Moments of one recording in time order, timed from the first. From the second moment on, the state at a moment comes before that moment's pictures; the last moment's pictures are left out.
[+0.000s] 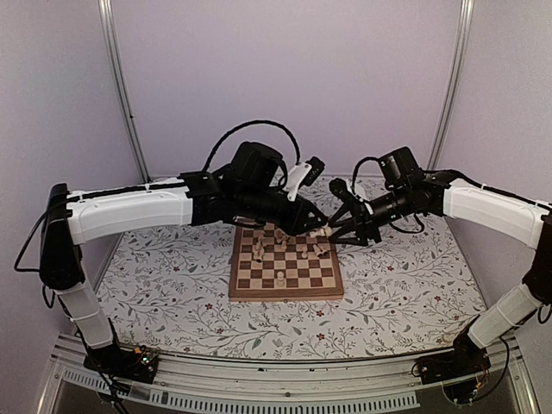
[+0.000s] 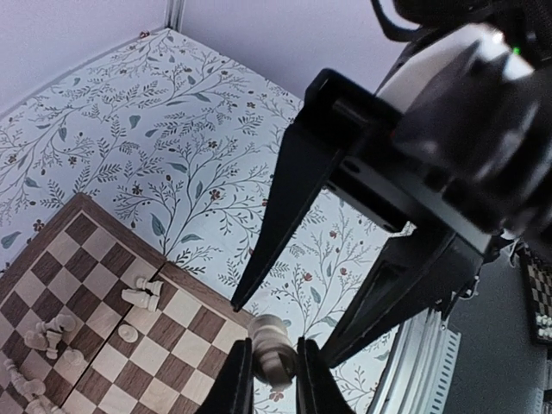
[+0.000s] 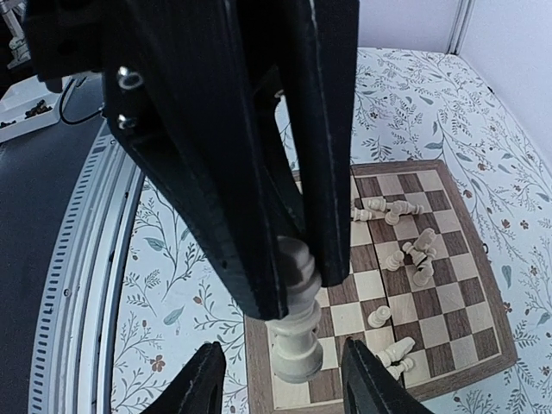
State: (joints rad) left arm -0.99 1.77 1.51 -0.26 0.23 -0.24; right arm 0.56 1.48 1.17 -0.50 -0.80 -0.61
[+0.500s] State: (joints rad) left arm -0.99 1.76 1.51 -0.24 0.27 -0.25; right arm 0.58 1.51 1.17 -0.50 -0.82 -0.61
